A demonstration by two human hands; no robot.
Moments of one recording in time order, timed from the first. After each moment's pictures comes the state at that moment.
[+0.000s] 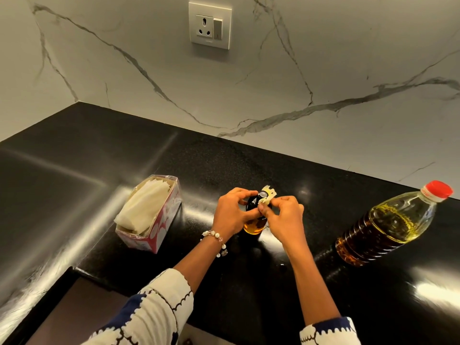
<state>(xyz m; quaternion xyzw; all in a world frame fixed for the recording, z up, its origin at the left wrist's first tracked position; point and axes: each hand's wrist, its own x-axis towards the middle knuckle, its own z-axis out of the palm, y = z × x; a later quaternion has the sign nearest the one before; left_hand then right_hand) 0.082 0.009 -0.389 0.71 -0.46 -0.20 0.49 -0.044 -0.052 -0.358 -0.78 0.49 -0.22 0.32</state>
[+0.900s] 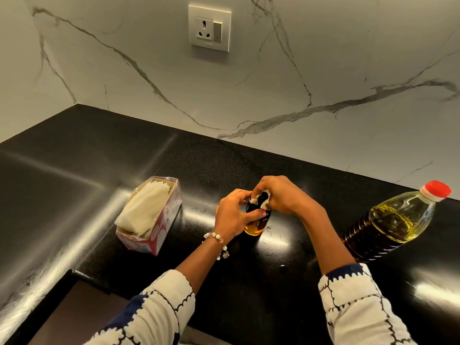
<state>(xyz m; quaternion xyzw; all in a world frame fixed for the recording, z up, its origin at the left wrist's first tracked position) 0.081 0.007 -0.397 0.71 -0.44 -0.22 0.50 -0.021 -0.087 -0.288 -0.93 0.28 0.06 0.20</state>
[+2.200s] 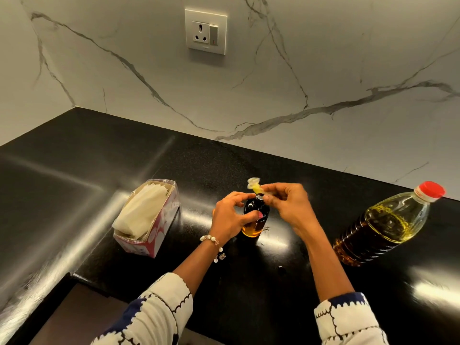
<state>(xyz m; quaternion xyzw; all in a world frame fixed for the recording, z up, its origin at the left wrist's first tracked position) 0.084 0.010 -0.399 0.69 -0.44 -0.24 0.52 -0.050 -0.079 -0.322 -0.75 0.40 -0.24 0.47</state>
